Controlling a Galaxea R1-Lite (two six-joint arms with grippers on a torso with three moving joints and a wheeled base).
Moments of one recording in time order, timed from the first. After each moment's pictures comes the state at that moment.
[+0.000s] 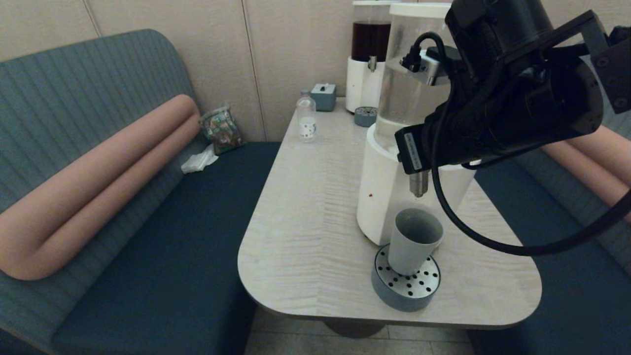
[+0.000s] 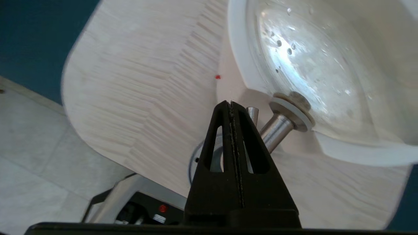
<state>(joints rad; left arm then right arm) 0.00 0.00 -0.03 0.07 0.02 -0.01 0.67 1.83 -1.92 0.71 -0.31 0.19</state>
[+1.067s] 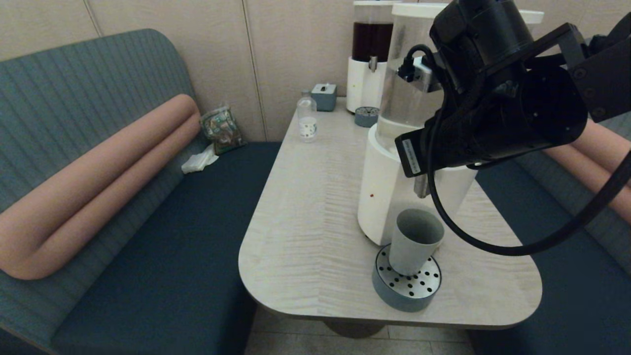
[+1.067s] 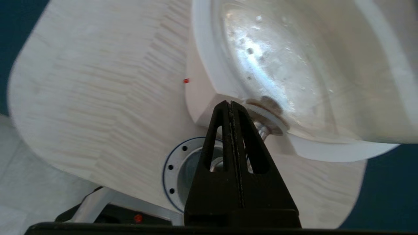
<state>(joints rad) 0.00 0.00 -0.03 0.07 0.02 -0.01 0.67 1.86 -1.92 0.72 -0.46 0.18</state>
